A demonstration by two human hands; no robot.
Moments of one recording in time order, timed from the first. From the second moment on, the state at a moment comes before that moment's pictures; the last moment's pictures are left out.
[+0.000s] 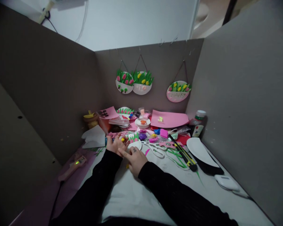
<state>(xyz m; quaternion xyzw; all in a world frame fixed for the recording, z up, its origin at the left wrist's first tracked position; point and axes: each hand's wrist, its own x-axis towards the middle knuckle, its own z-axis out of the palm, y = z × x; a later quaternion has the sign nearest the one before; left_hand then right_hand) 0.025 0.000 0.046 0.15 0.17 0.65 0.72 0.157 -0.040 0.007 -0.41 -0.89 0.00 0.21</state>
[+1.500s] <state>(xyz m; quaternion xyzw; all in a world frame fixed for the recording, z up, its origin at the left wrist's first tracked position) 0.015 0.004 0.042 0.15 0.17 0.65 0.72 0.150 -0.041 0.004 -0.38 -0.89 0.05 0.23</state>
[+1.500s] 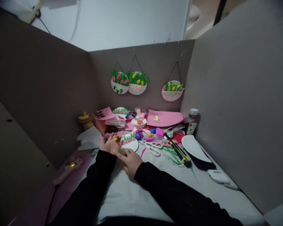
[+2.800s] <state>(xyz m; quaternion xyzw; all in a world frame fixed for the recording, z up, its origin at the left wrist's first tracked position) 0.027 0.005 0.038 0.18 0.17 0.65 0.72 0.150 -0.046 0.005 -0.41 -0.88 0.02 0.26</state>
